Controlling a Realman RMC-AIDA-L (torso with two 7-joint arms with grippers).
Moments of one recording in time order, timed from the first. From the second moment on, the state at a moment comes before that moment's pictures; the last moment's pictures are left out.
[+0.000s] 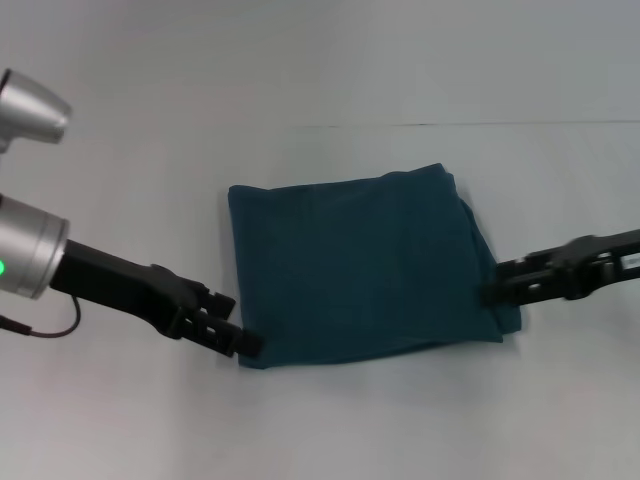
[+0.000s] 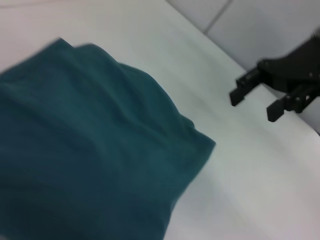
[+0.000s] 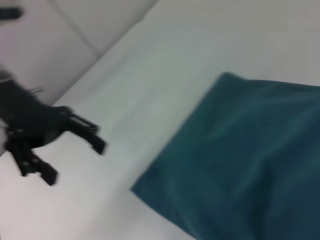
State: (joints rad) left arm -0.73 -2.00 0.74 0.79 2.34 1.77 -1.98; right arm 0.67 1.96 -0.73 -0.79 -2.26 -1.69 2.01
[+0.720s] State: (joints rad) left arm -0.81 -2.04 0.80 0.76 2.30 1.73 -1.99; right arm 0.73 2.01 -0.81 -0.77 -2.24 -1.67 1.95
